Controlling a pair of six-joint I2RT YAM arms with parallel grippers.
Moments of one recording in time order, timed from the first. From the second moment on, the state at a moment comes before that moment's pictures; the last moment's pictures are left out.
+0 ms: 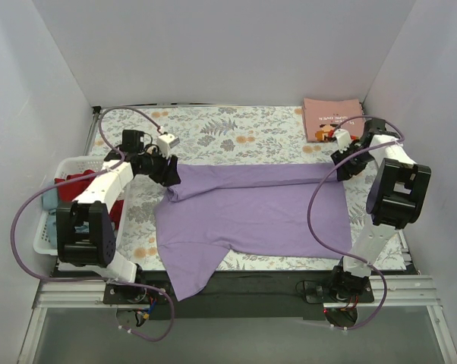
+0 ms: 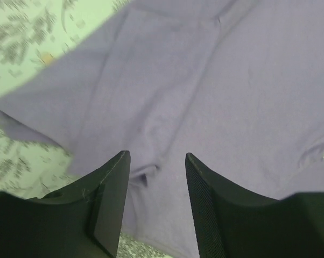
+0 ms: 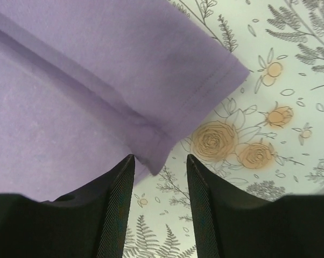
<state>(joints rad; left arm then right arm) -0.06 1.52 1.02 -0.52 0.63 0.43 -0.23 1.92 1.40 -0.78 -0.37 -0.85</state>
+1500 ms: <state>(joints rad) -0.19 1.97 1.32 -0.43 0.44 0.41 -0.14 2.02 1.49 -0.91 -0.32 -0.85</state>
